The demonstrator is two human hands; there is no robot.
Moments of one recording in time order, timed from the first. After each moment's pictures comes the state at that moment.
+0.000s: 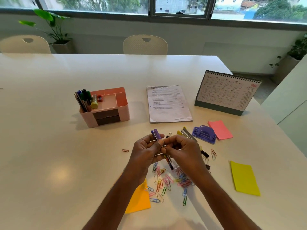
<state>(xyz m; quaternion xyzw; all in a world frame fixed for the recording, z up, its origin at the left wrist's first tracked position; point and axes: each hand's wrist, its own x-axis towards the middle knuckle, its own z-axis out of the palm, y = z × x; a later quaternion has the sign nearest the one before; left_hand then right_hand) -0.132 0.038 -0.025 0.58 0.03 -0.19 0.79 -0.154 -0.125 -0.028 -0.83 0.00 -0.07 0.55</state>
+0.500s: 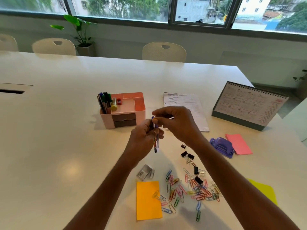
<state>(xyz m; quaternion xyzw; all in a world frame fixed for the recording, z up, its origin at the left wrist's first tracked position) -0.080 0.089 0.007 0.78 -0.06 -0.04 0.62 -0.049 -0.075 0.043 -0.87 -0.17 -0.10 0.46</state>
